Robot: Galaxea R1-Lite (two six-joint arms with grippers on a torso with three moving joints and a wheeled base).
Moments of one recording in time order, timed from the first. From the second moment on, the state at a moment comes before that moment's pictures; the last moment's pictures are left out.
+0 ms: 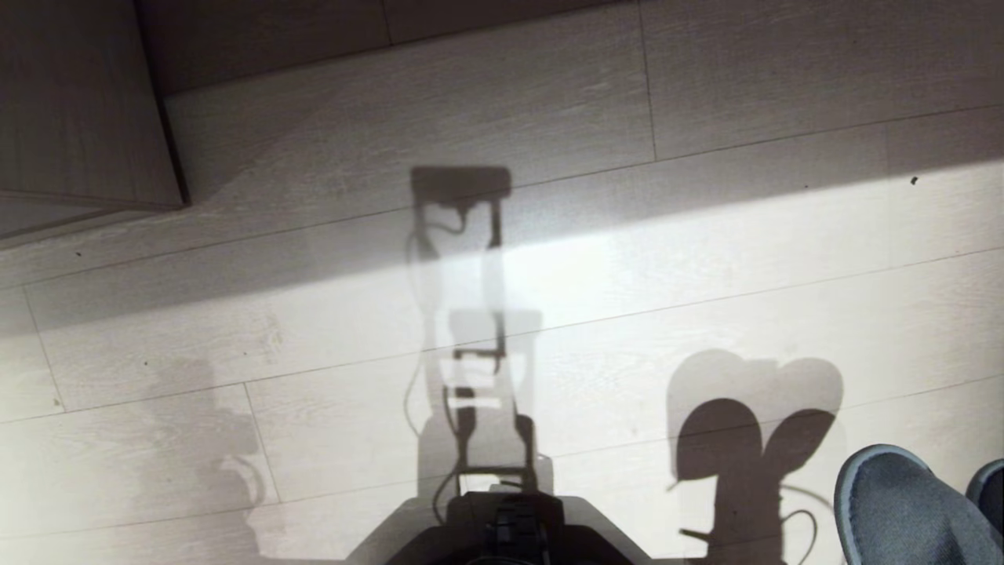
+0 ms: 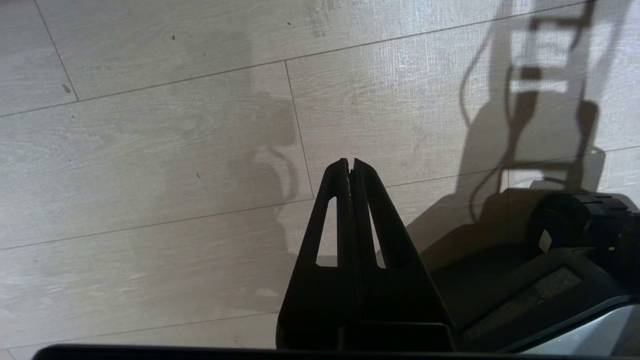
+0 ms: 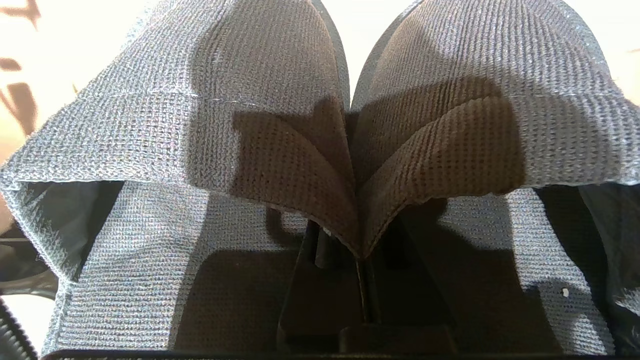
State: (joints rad) left arm 0.00 0.00 0.00 0.00 0.00 -0.02; right arm -0.01 0.00 0.00 0.10 -0.03 0.06
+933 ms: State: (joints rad) left arm 0.00 0.00 0.00 0.00 0.00 -0.02; right arm -0.01 0.39 -0.26 -0.01 -0.02 0.07
